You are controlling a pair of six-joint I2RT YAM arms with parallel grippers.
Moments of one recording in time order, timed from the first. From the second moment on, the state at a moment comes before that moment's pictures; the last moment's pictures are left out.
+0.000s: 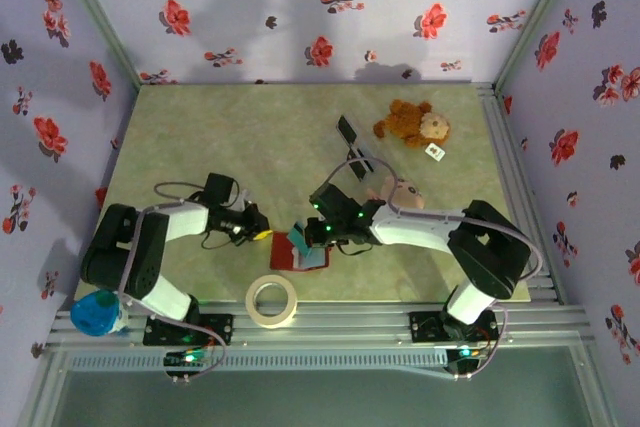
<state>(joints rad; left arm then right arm) -0.31 1.57 0.59 -0.17 0.64 -0.71 0.97 1.62 0.89 -0.24 -0.18 0.82</state>
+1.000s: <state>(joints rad) -0.55 1.37 0.51 -0.09 0.58 -0.88 0.96 1.59 0.84 -0.17 -0.18 0.80</state>
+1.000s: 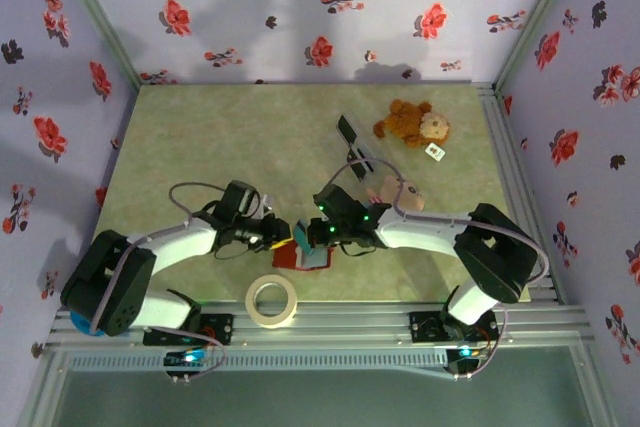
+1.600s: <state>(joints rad) -0.53 1.35 0.40 0.19 0.60 -0.94 0.94 1.46 0.72 0.04 -0.27 0.88</state>
